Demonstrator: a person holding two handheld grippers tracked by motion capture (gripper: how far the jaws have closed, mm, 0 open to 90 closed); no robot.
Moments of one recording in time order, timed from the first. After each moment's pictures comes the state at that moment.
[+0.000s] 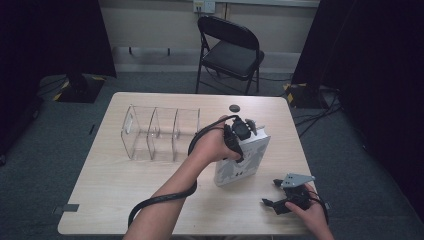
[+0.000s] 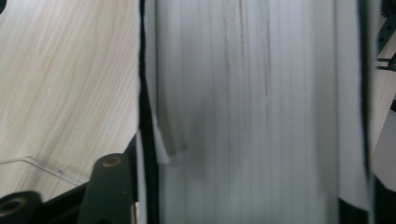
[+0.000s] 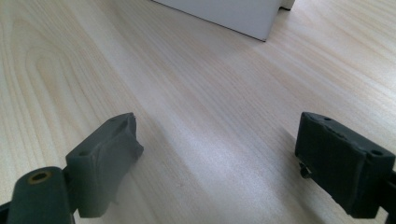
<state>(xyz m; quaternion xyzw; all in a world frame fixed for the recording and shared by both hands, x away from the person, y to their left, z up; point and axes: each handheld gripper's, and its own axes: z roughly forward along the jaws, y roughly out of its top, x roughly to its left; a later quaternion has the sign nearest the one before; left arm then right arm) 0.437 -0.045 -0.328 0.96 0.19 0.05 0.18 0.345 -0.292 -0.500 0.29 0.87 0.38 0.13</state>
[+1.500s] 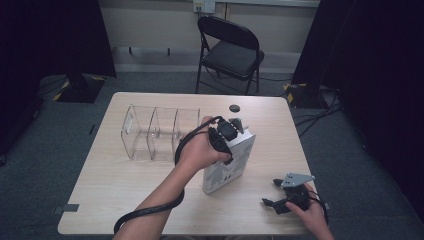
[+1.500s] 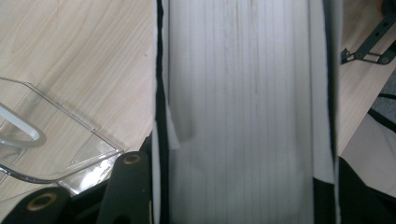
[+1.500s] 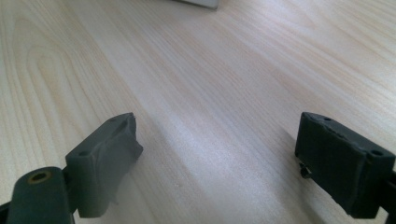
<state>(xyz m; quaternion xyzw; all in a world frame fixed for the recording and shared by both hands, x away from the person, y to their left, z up) 0.414 -0.011 -0.317 0.94 0.29 0.04 0.17 0.347 -0.293 -0.500 0.29 0.87 0.38 0.12</state>
